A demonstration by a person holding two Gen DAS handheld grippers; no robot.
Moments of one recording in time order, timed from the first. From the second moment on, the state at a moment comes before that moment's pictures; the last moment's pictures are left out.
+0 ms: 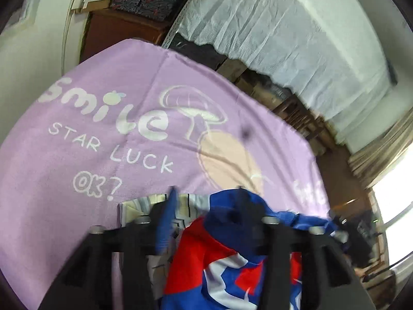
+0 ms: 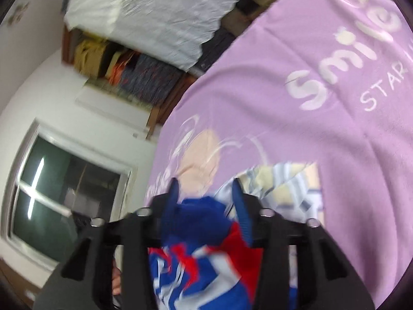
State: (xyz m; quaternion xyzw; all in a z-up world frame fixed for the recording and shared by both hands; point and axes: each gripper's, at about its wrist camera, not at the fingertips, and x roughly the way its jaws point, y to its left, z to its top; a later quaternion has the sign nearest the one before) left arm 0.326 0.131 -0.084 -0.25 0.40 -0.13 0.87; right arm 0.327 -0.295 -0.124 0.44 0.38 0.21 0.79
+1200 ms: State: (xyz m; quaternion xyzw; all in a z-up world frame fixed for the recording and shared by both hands) left arm 0.353 0.100 -0.133 -0.21 0.44 -0.22 0.85; right arm 0.315 -0.264 -0.124 0.23 0.38 0.25 0.86
